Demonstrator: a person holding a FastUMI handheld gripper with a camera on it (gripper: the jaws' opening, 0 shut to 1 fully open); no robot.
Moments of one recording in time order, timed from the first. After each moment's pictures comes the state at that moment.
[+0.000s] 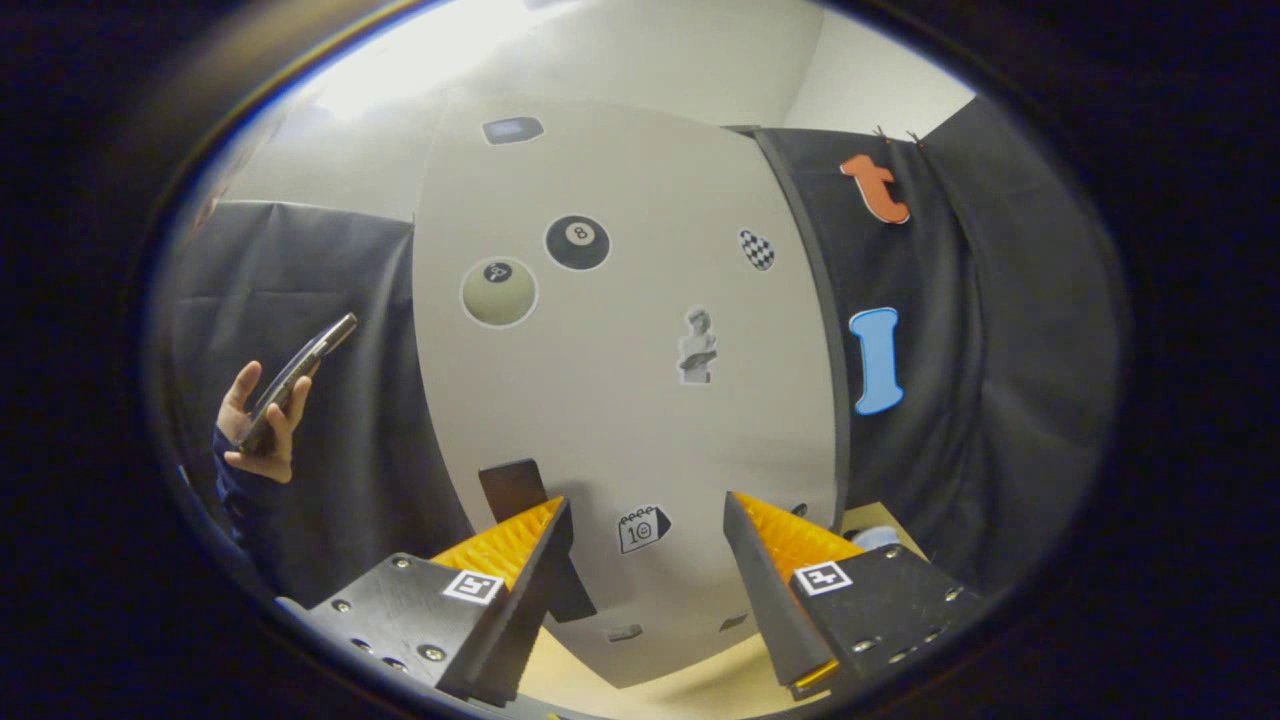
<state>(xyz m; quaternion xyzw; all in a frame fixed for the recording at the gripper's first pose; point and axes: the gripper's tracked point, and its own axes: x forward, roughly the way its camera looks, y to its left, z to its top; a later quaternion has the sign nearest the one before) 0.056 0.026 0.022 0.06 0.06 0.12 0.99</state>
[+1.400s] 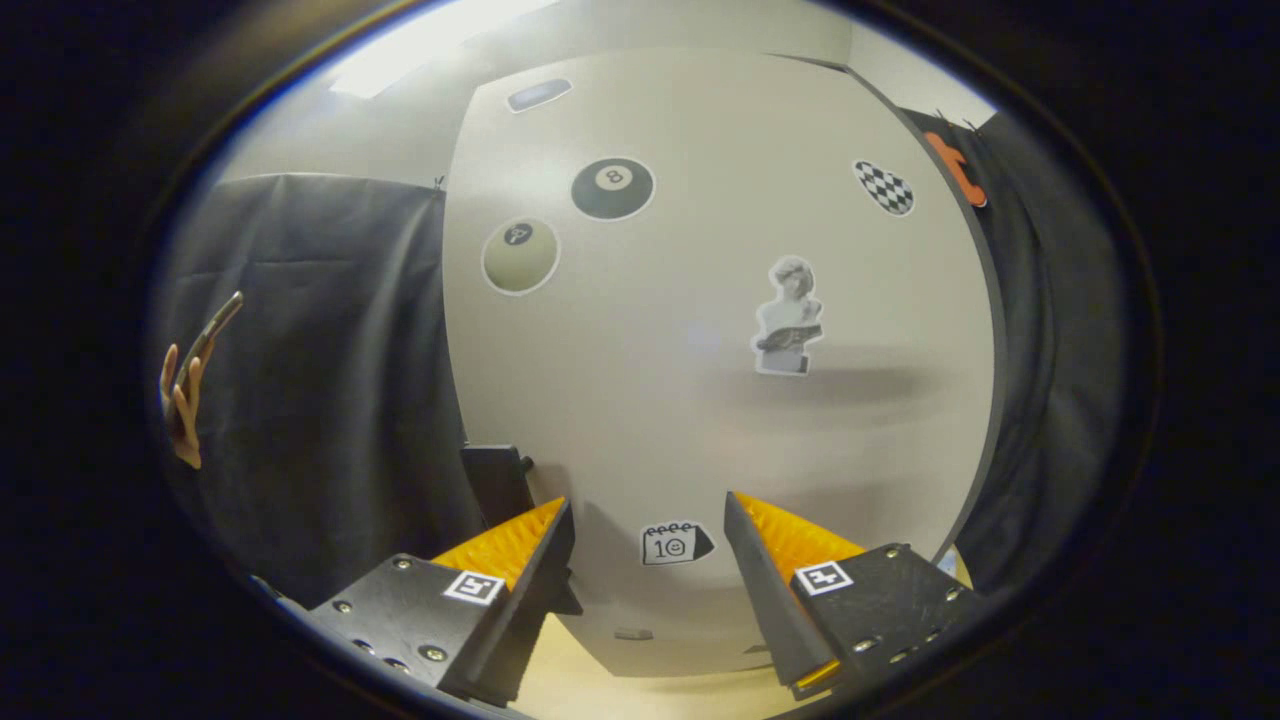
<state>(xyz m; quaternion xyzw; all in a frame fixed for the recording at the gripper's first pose) 0.129 0.085 0.007 0.04 0.08 0.17 0.98</state>
